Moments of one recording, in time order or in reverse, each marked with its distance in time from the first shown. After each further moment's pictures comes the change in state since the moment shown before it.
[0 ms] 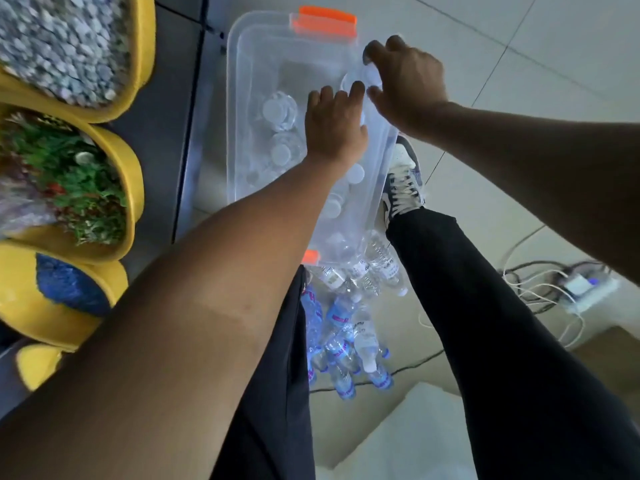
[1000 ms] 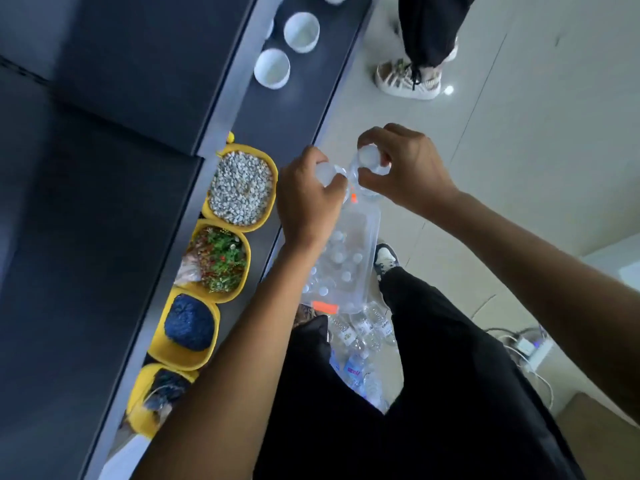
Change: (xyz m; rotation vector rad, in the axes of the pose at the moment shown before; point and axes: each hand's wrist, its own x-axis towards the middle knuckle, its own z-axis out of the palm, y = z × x) left_hand -0.198 0.034 -0.453 -0.667 0.648 -0.139; right_hand -0.230 -0.140 -0.412 0.412 0.482 -0.285
